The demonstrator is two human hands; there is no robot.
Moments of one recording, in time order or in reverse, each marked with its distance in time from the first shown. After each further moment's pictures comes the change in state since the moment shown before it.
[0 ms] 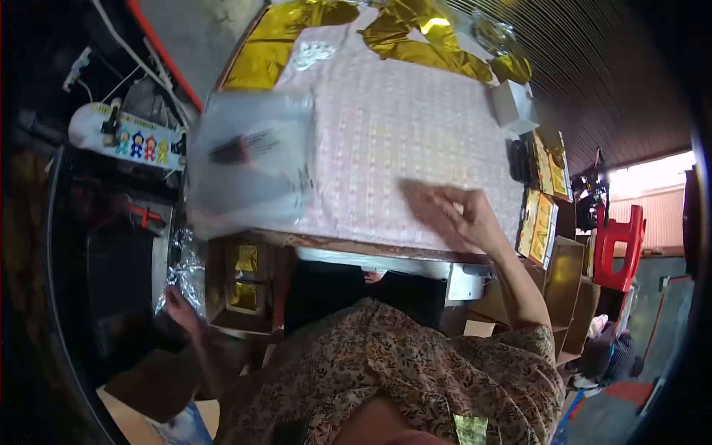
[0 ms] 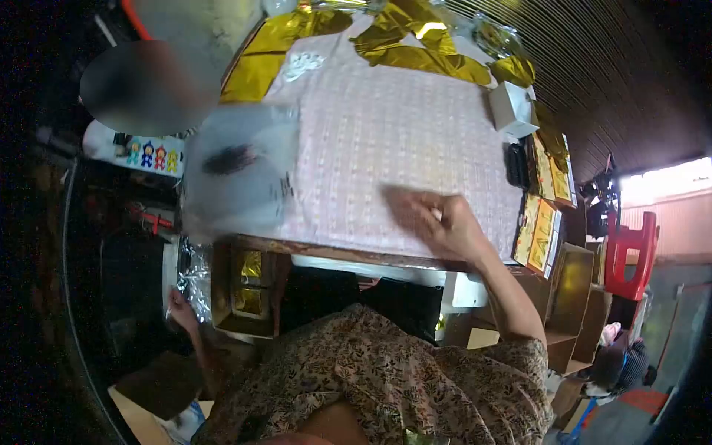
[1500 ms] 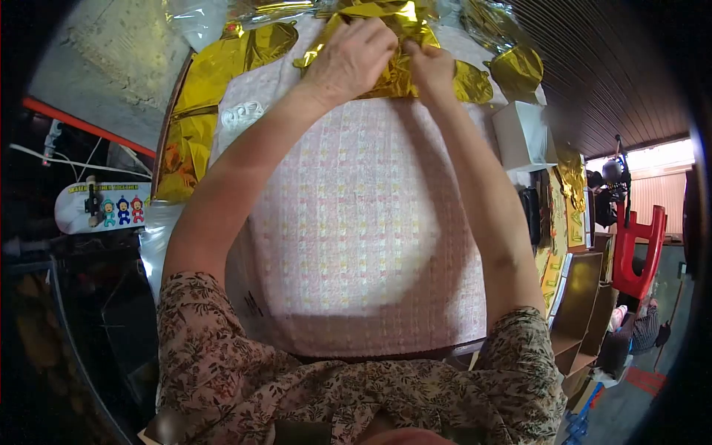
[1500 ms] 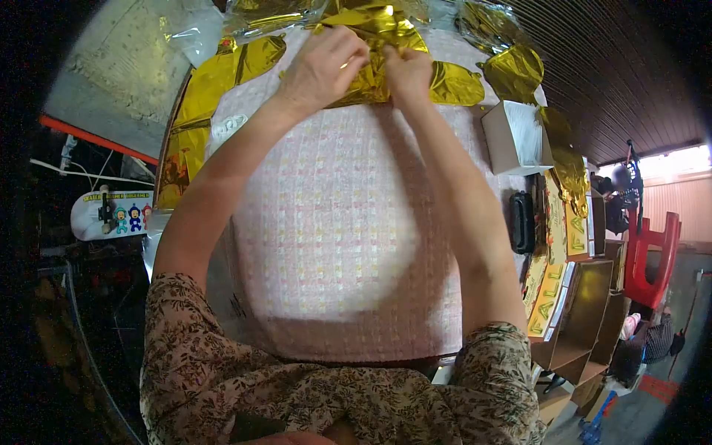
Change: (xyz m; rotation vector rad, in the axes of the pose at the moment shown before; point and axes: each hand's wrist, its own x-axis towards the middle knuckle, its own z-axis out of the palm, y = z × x) left_hand 0.073 0.711 0.476 -0.359 -0.306 1.510; right_hand 0.371 0.171 -0.085 0.279 0.835 0.109
